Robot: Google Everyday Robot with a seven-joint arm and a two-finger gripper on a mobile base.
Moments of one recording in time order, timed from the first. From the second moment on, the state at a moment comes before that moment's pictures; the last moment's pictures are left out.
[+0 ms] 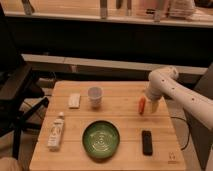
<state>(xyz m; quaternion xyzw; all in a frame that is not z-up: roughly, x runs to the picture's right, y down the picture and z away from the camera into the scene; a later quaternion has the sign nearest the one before) 0.277 0.092 0.872 -0.26 -0.04 -0.09 0.96</state>
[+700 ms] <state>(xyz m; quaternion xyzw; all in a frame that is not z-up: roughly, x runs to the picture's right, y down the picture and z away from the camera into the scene) 0.280 0.117 0.905 -0.27 -0.05 -0.10 0.96</state>
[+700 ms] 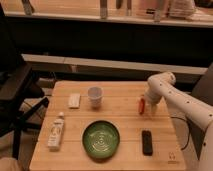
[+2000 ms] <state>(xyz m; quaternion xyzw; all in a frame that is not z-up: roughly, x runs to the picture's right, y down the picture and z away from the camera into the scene) 0.266 0.122 0.909 -0.28 -0.06 -0.11 0.95</state>
